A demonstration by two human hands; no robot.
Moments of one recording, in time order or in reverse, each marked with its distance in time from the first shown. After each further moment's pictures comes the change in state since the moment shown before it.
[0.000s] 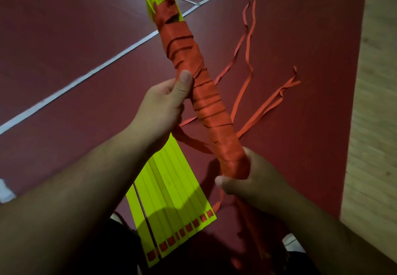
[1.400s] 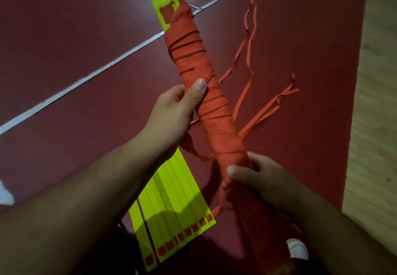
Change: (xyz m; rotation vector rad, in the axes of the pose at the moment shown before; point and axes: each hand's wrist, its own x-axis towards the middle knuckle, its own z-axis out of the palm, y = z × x) left_hand -0.005 -0.002 0.014 -0.052 0.020 0.022; right_hand -0.001 -0.010 -0.014 0.344 -0.179 0.133
